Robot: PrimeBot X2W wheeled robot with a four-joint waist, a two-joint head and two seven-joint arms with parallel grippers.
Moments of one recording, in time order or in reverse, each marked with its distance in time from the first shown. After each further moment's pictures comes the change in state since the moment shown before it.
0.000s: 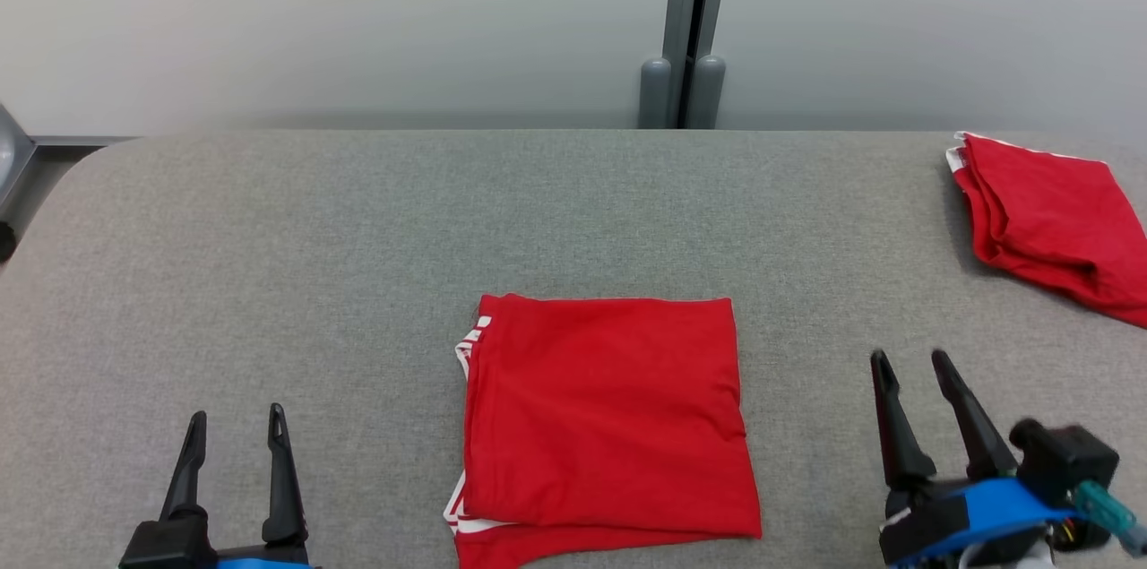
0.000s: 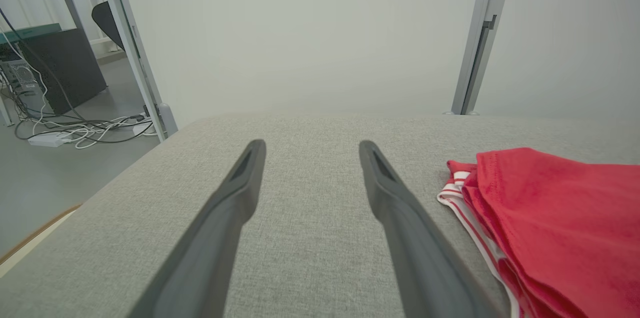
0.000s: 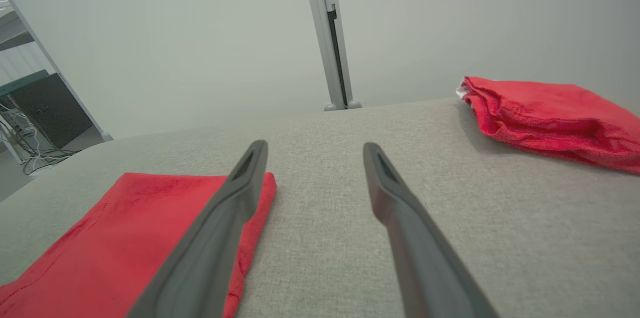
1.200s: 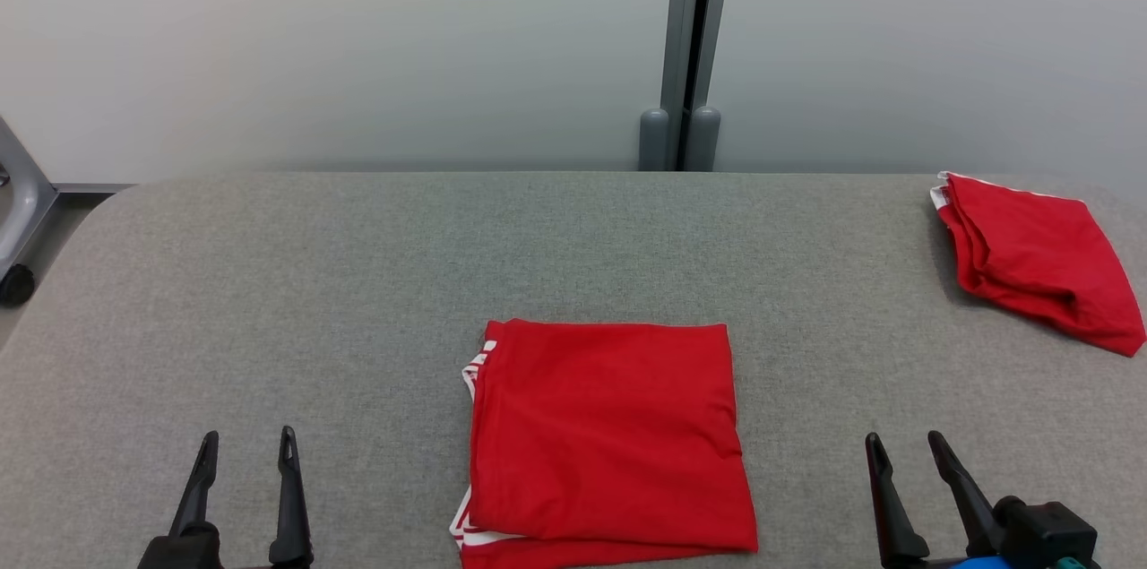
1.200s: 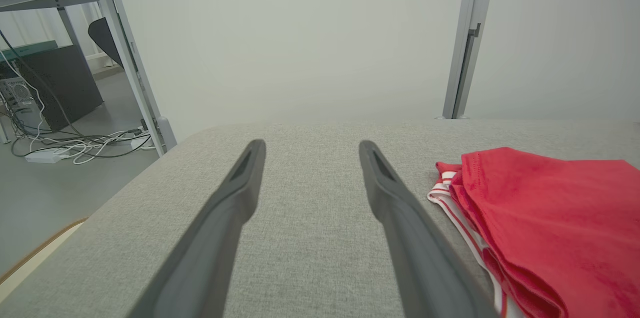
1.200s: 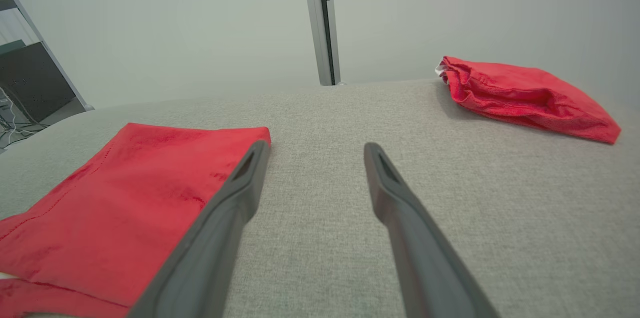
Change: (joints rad) left arm 0.029 0.016 -0.013 0.015 0.016 -0.019 0.000; right arm 0.162 0.059 -0.056 -0.034 -0.130 0.000 0.000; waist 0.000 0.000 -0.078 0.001
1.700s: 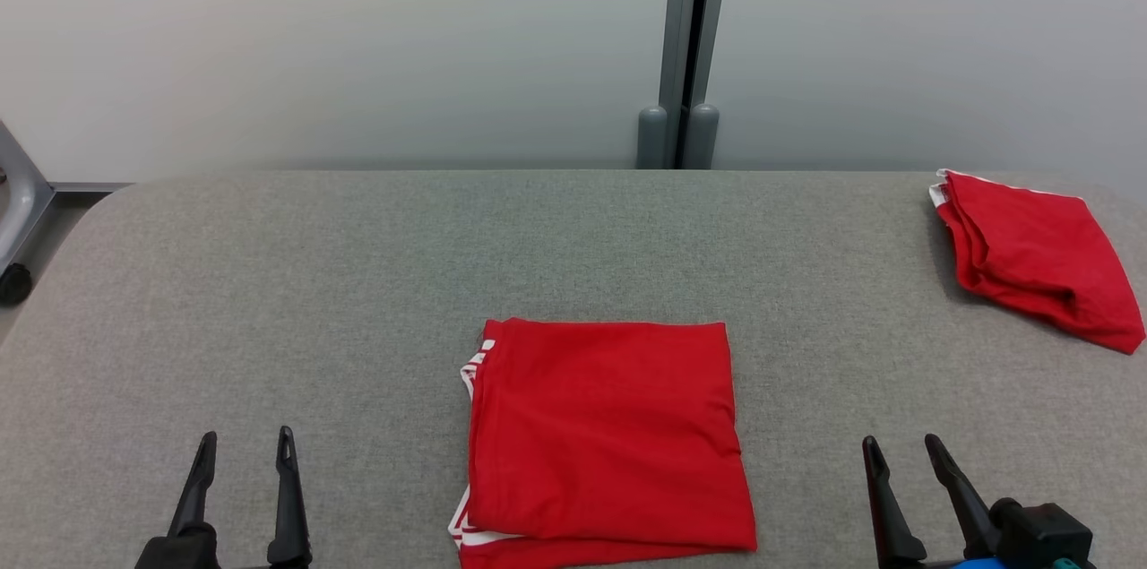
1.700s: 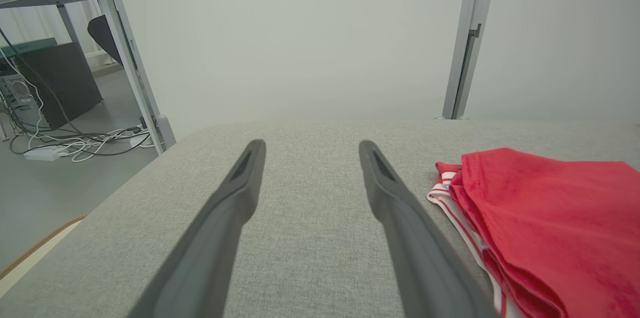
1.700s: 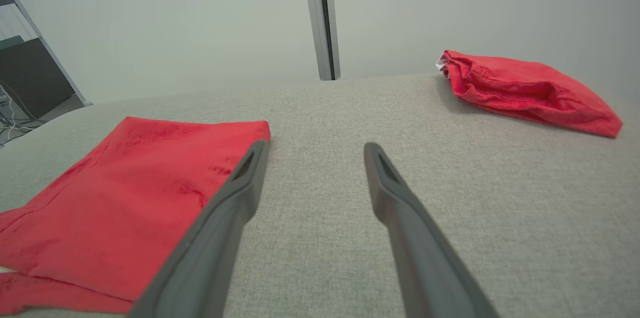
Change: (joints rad) left arm 0.000 -0.001 0.003 -0.001 -0.007 0.000 0.000; right arm 0.000 0.000 0.005 0.011 -0.002 0.000 0.000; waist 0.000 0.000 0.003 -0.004
